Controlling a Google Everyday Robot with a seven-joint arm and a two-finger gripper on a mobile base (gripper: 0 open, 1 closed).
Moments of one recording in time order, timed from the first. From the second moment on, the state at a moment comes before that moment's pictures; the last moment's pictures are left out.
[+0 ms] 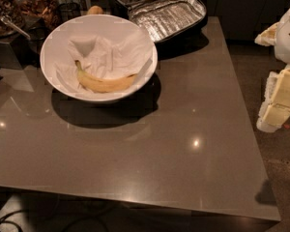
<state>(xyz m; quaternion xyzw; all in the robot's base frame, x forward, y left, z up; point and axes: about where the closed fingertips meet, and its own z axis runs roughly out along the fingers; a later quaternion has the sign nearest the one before) 0.438 -0.217 0.976 -0.60 0.78 -0.03 0.16</state>
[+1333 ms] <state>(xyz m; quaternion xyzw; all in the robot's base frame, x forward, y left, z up) 0.434 -0.144 1.009 -0.61 0.78 -0.09 0.11</state>
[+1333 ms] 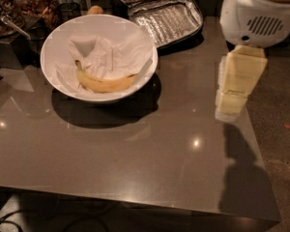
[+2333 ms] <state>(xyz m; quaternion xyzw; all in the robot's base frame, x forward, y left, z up) 0.459 -0.075 1.037 -0.64 0.75 -0.09 0.15</state>
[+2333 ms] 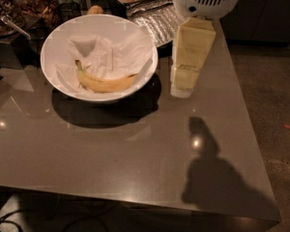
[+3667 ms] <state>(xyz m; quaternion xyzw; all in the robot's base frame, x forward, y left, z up) 0.513 0.016 1.056 -0.68 0.71 -0.06 0.20</state>
